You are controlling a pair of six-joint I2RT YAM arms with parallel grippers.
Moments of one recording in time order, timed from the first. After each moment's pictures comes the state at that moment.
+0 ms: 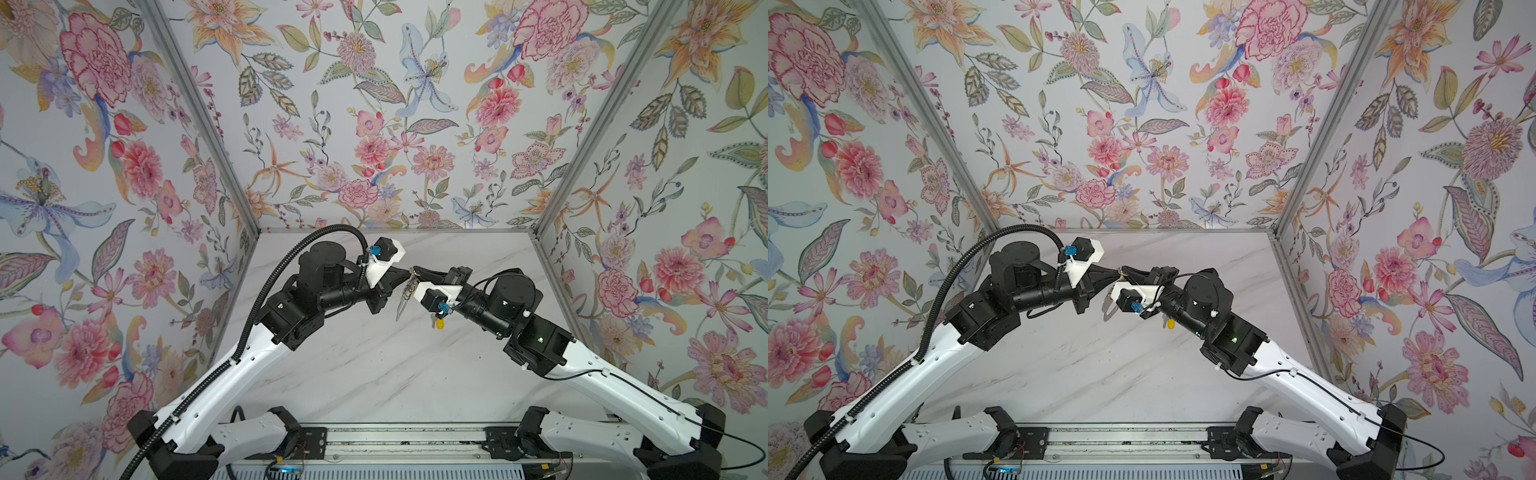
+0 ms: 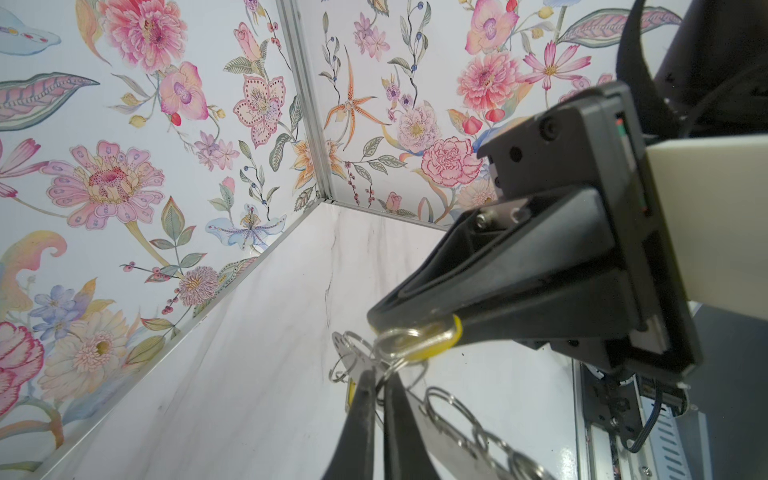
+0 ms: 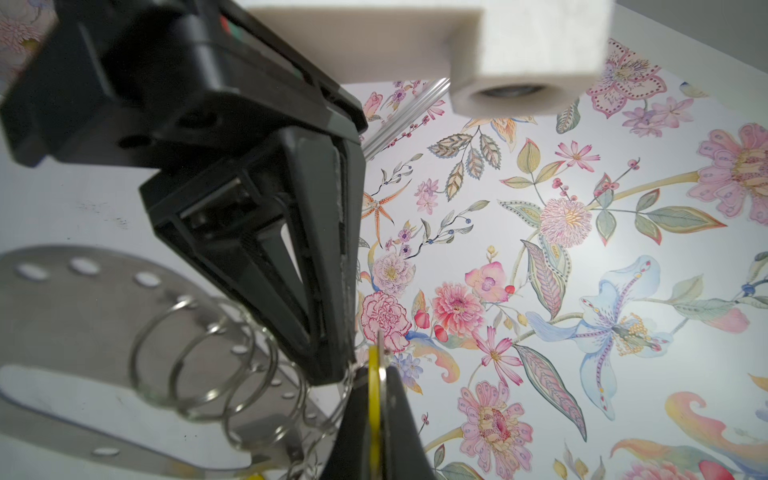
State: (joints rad) left arm -0.71 1.16 1.31 -0.40 0.41 0.17; right arm 0.91 1.05 1.05 0.03 -0.02 -0.89
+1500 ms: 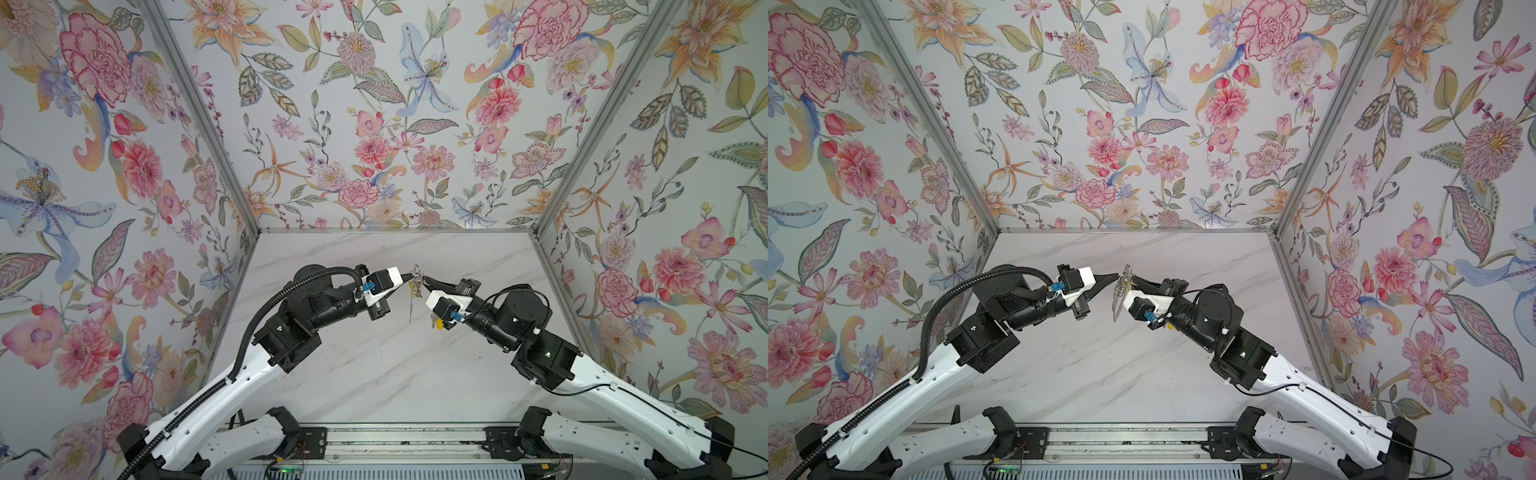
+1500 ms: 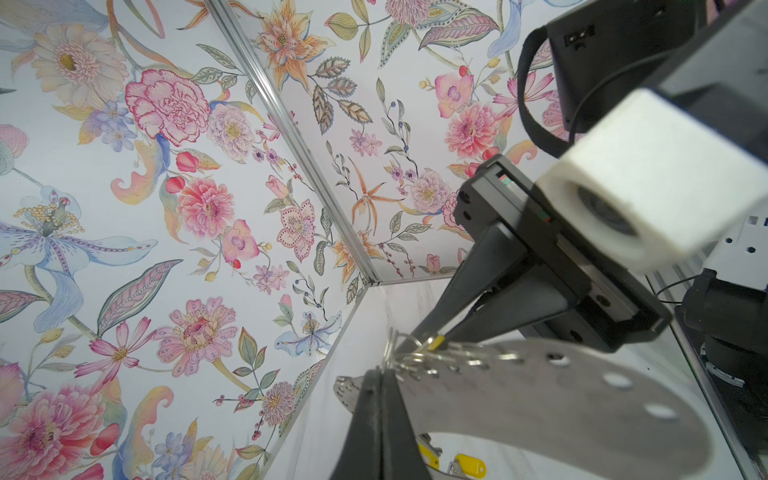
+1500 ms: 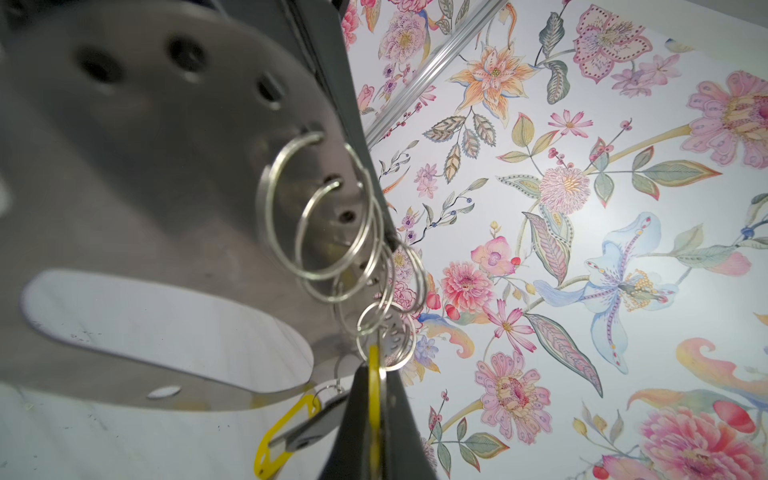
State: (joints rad) left arm -0.77 1.03 1.09 -0.02 0.37 0.45; right arm 0.92 0.94 0.91 0.09 0.01 -0.79
